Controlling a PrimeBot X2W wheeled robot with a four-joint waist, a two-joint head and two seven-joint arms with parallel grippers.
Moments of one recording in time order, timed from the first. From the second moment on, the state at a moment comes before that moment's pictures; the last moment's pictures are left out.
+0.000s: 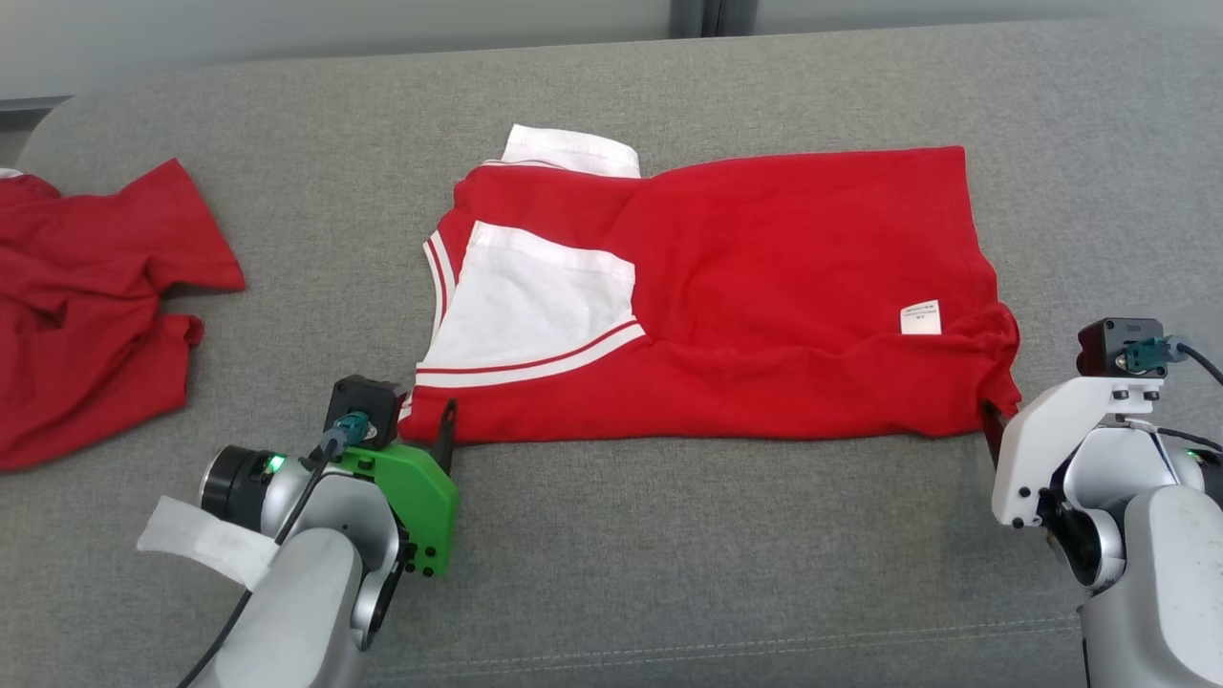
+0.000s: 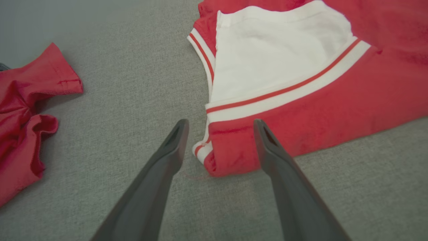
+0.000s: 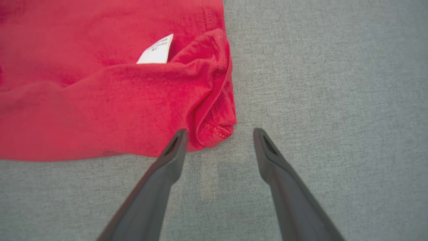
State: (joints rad) left arm -0.43 0.17 -0.39 0.54 -0.22 -0.01 0.10; right arm -0.29 -0.05 -0.22 0.19 0.02 0.13 0.63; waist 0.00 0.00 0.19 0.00
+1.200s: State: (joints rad) left arm -0.42 0.17 -0.40 0.56 -0.26 0.03 0.13; right arm -0.32 -0.06 -0.17 0.26 -0.09 0.13 0.60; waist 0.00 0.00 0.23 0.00
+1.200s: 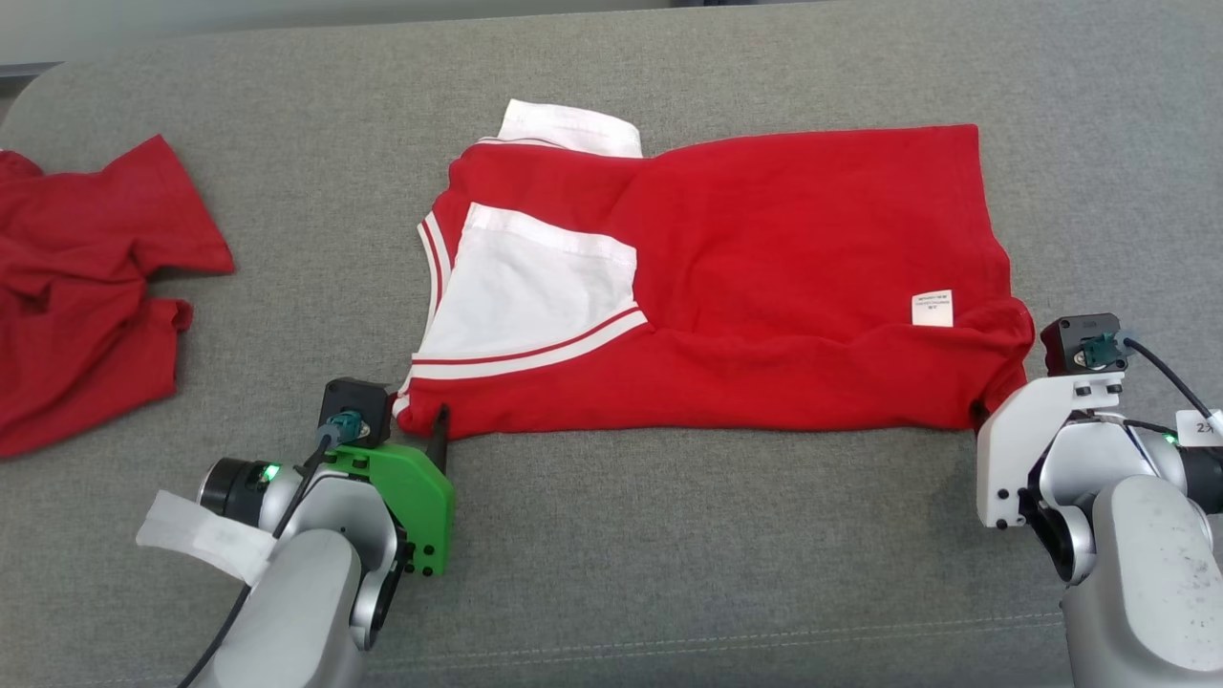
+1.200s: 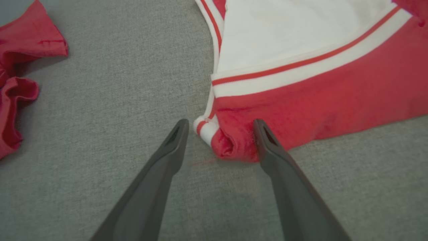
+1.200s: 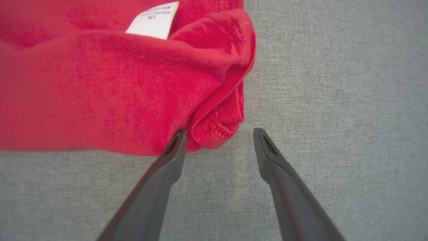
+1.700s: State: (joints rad) left arm -0.42 0.17 -0.40 0.58 -0.31 0.04 0.19; right arm -0.29 -0.07 -0.16 0.18 -0.09 0.13 0.65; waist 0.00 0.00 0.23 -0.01
